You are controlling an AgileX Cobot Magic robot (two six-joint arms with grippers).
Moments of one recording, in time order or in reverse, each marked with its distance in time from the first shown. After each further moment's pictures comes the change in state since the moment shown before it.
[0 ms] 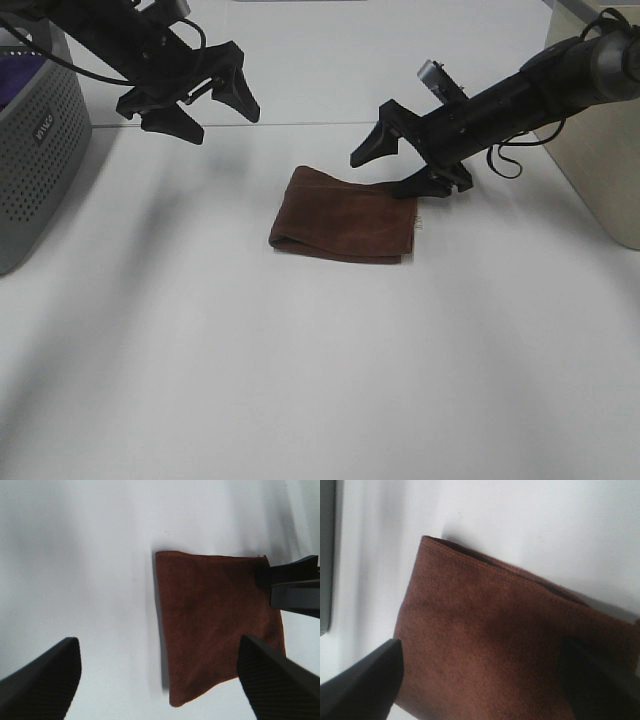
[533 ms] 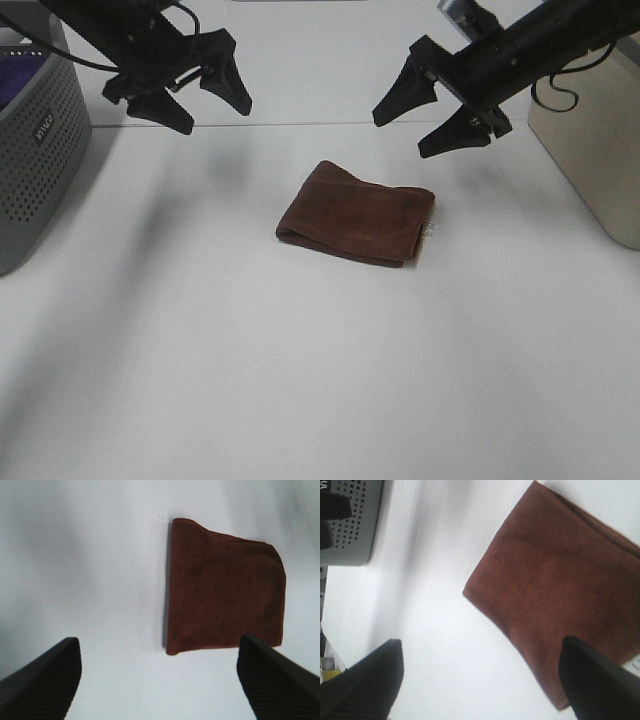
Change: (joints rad) left arm 0.000 -0.070 0.000 0.063 0.093 0.008; right arm -0.018 -0.235 0.000 -0.171 0.254 0.062
